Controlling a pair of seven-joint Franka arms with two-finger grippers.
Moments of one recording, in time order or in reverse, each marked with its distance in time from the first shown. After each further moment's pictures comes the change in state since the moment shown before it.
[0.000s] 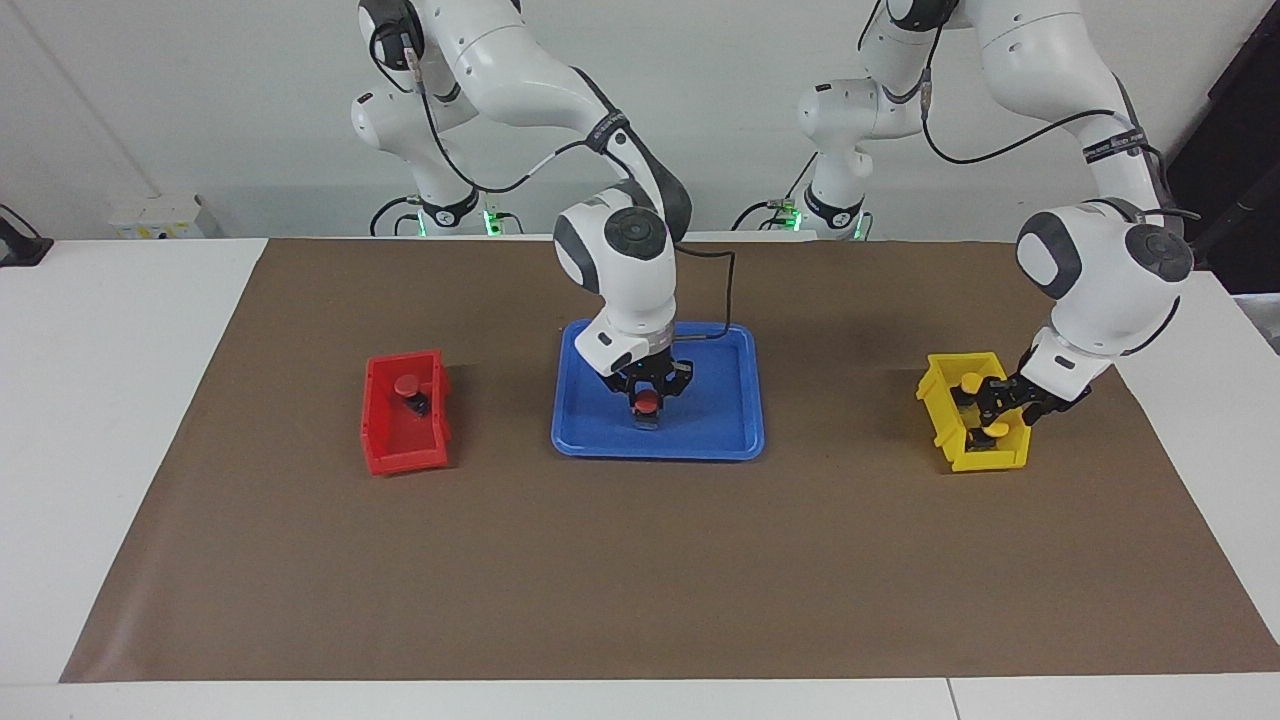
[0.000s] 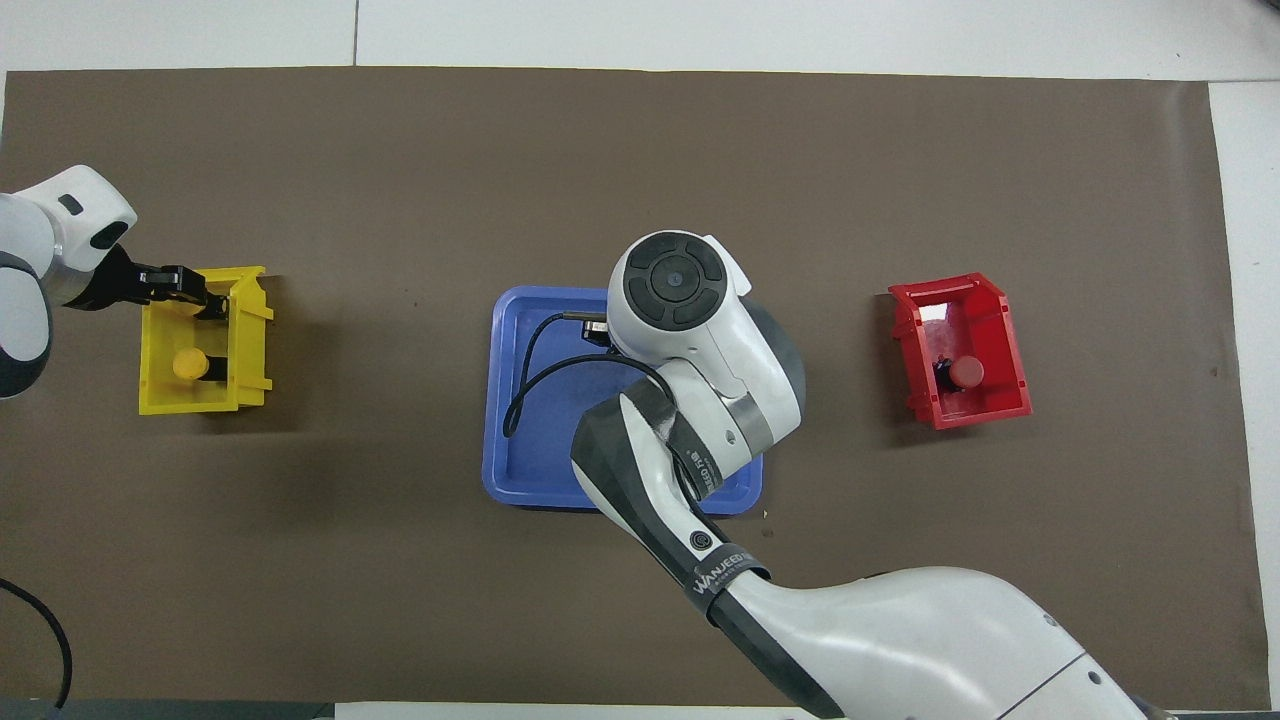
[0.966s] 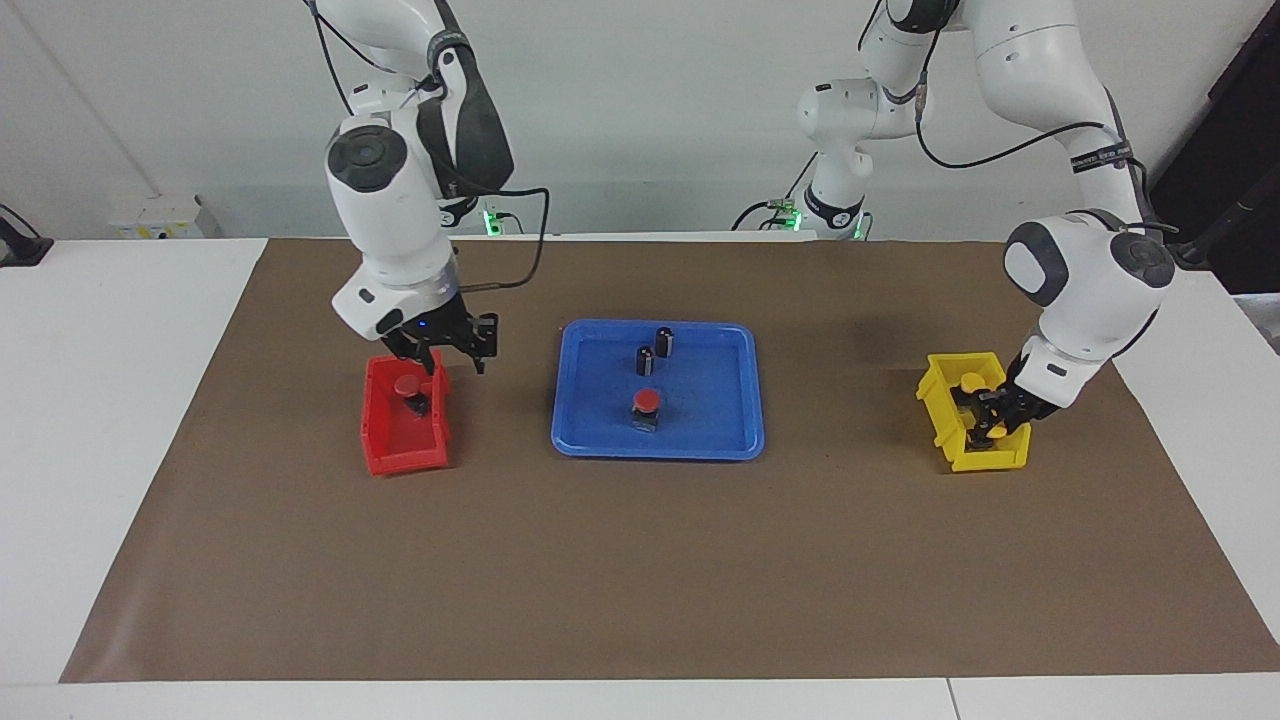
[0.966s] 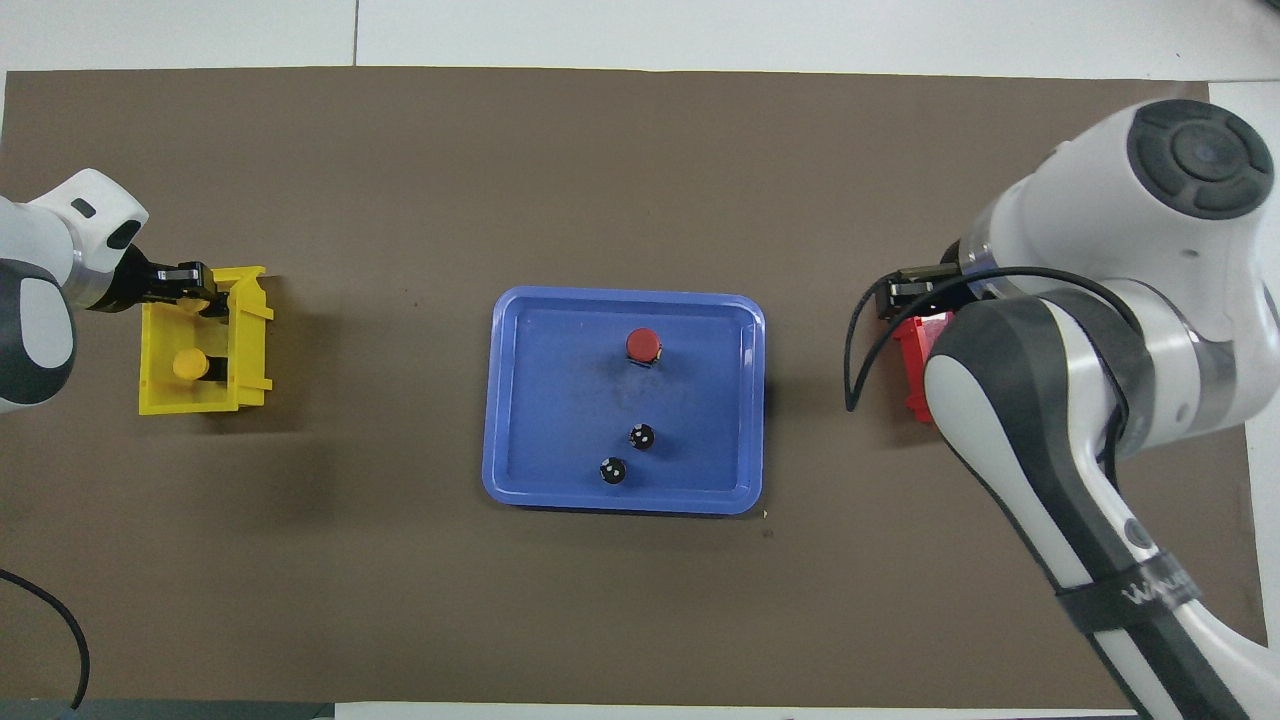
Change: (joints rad) left arm -0.003 0.005 -0.006 -0.038 -0.052 0.087 -0.084; right arm -0.410 -0.409 -0.027 -0.256 -0.042 -0.234 -0.627
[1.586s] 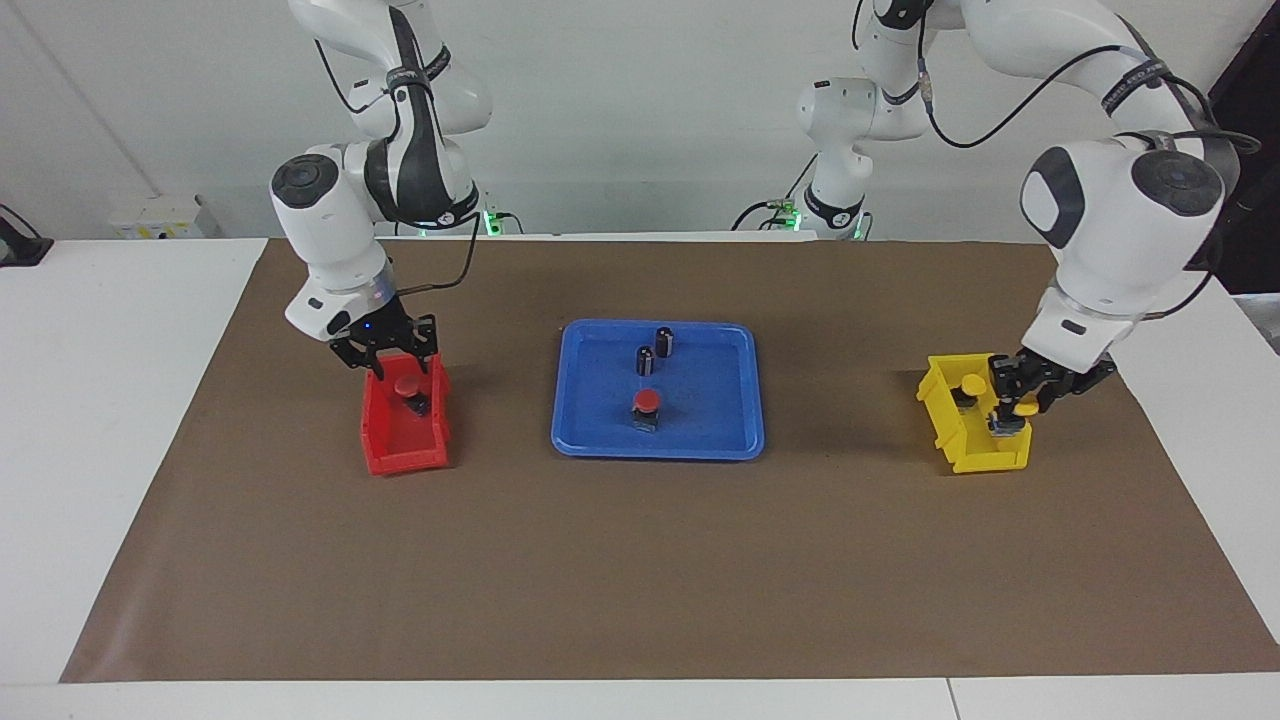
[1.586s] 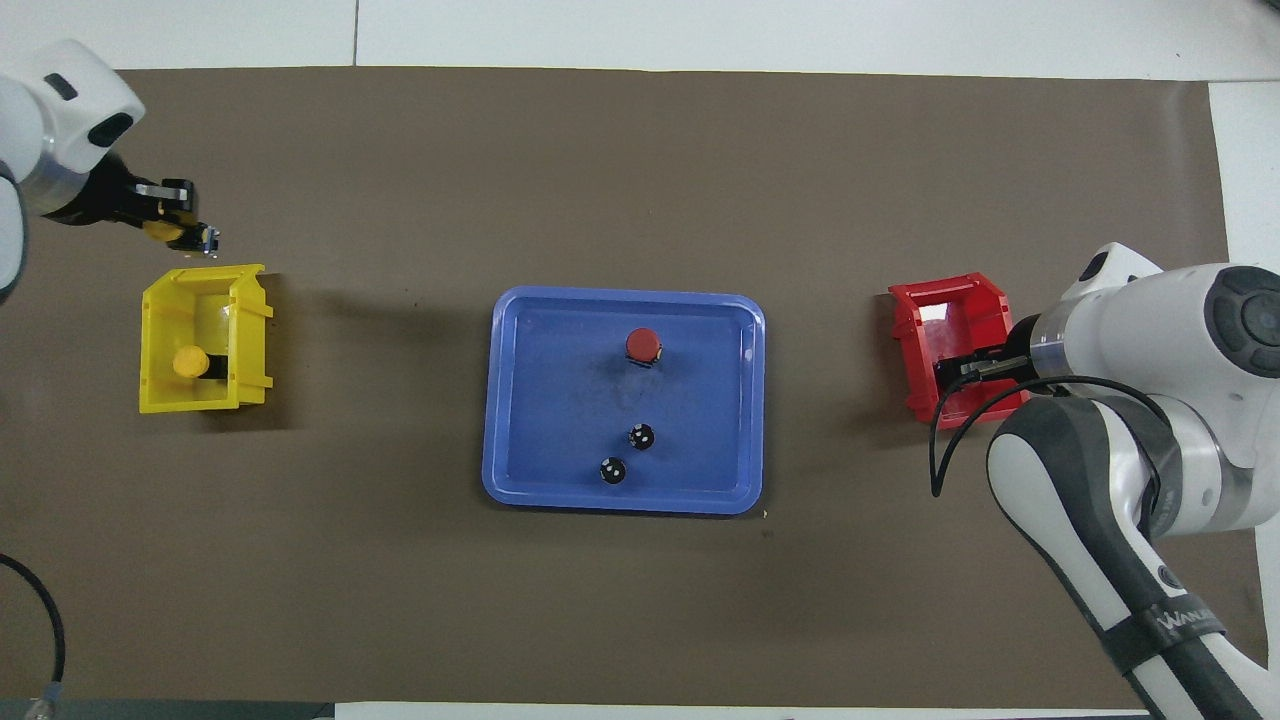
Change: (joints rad) left arm -0.205 -0.005 -0.014 0.381 0.174 -0.384 -0.192; right arm -0.116 -0.092 0.003 -0.332 0.000 0.326 -0.221
